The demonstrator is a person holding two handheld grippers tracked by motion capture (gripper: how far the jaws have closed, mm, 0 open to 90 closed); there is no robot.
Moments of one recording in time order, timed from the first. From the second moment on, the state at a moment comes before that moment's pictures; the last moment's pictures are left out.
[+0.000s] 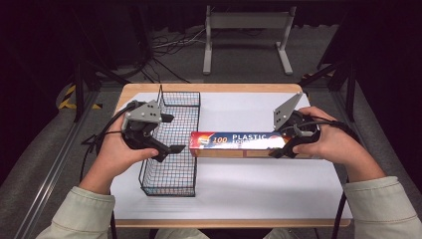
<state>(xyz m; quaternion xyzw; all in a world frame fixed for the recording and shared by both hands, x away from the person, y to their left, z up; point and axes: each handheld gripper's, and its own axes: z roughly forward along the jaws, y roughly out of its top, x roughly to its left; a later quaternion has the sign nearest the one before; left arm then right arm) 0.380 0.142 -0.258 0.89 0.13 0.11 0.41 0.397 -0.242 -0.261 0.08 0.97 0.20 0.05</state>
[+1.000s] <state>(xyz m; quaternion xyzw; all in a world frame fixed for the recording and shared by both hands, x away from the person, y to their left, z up) 0.399 0.057 -0.262 0.94 0.03 0.05 0.34 0.396 -0.219 -0.264 0.05 0.98 0.21 0.05</state>
